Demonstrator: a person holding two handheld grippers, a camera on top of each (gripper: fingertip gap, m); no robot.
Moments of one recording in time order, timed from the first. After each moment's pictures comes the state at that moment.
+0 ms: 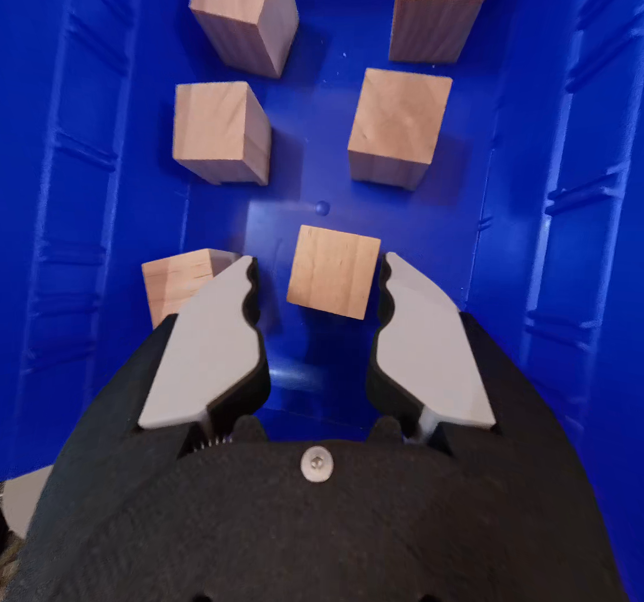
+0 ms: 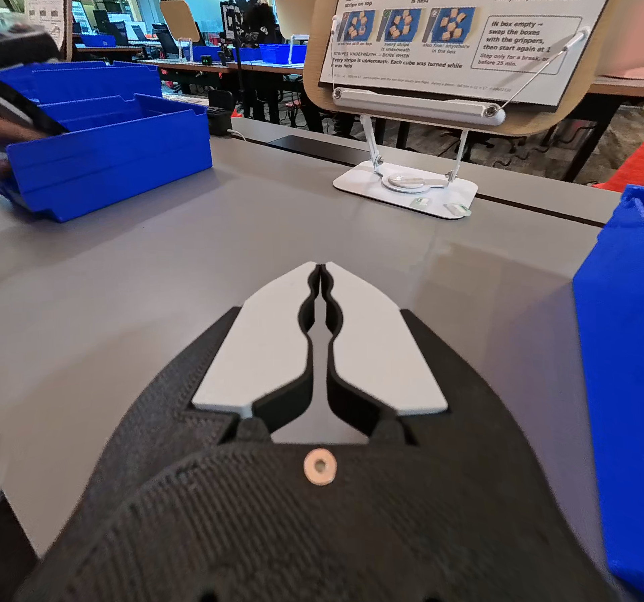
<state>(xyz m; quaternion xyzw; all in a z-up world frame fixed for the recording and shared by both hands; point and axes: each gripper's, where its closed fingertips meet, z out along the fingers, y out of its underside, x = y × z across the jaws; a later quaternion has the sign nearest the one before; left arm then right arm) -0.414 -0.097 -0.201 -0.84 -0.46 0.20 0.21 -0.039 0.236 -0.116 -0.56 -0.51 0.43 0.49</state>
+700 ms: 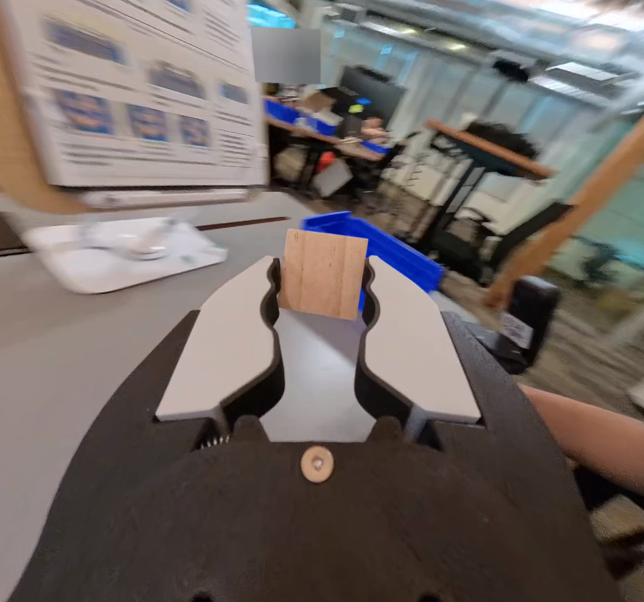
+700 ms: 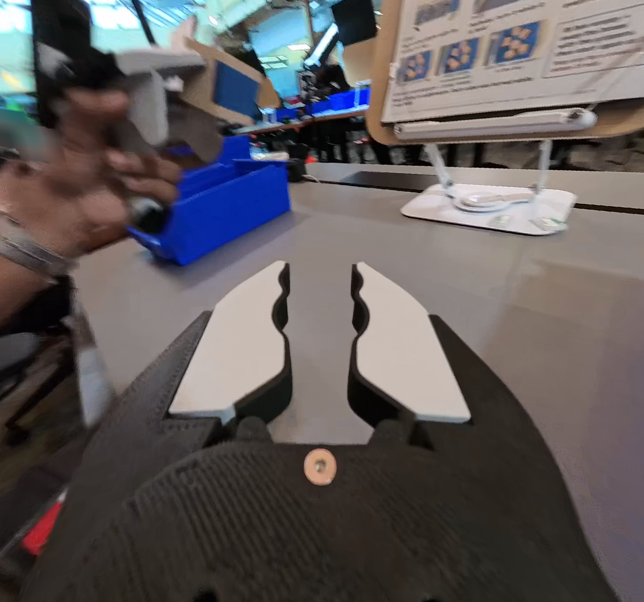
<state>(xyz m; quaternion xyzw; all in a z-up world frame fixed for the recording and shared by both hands) -0.167 0.134 0.006 -0.69 -0.10 -0.16 0.69 -0.036 0.204 -0.091 -0.53 -0.48 0.55 0.42</state>
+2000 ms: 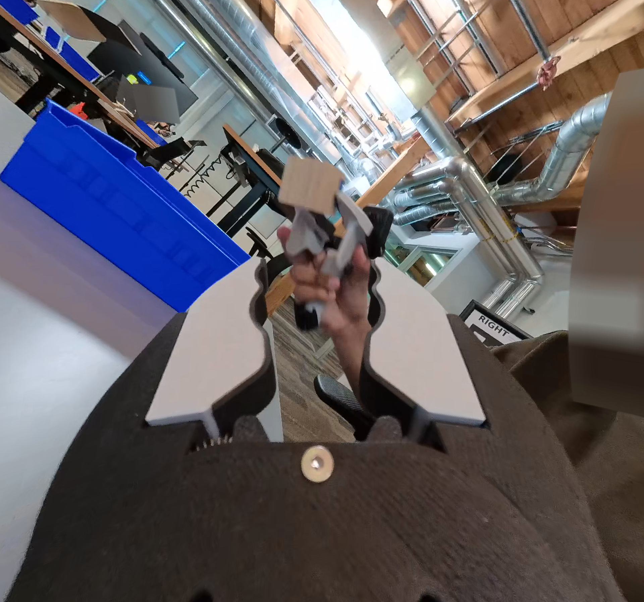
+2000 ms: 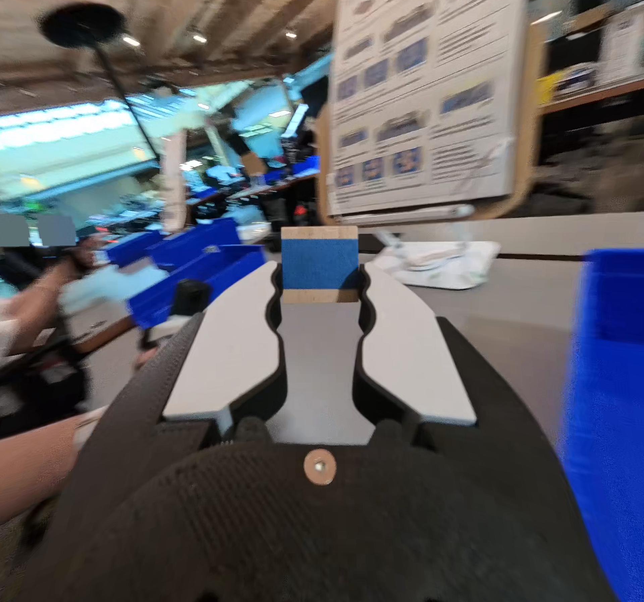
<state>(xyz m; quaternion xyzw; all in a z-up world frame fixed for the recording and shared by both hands) -0.054 0.178 -0.054 -0.53 -0.09 -0.54 0.64 -0.010 0.289 0.002 -0.55 -0.39 0.60 0.43</state>
